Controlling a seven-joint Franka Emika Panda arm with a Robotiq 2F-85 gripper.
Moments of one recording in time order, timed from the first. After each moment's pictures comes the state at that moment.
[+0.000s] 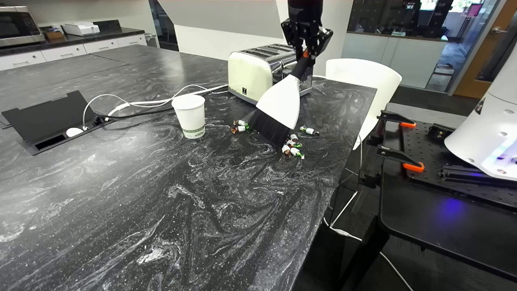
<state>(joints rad) 0.09 -0.06 0.08 -2.44 -0.47 2.25 -0.71</state>
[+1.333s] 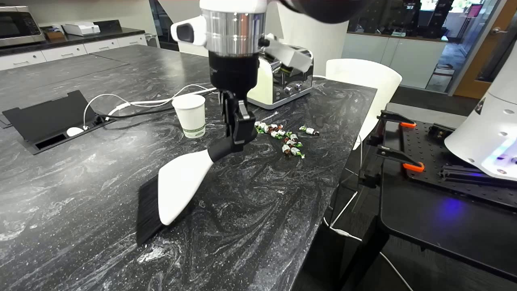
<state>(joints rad) 0.30 0.38 0.26 -2.13 -0.22 2.57 -0.14</state>
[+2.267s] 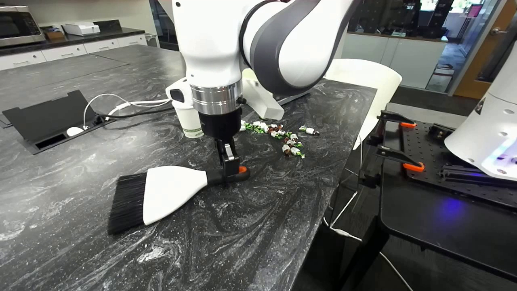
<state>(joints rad) 0.39 0.63 0.15 -1.96 -0.29 2.58 -0.07</state>
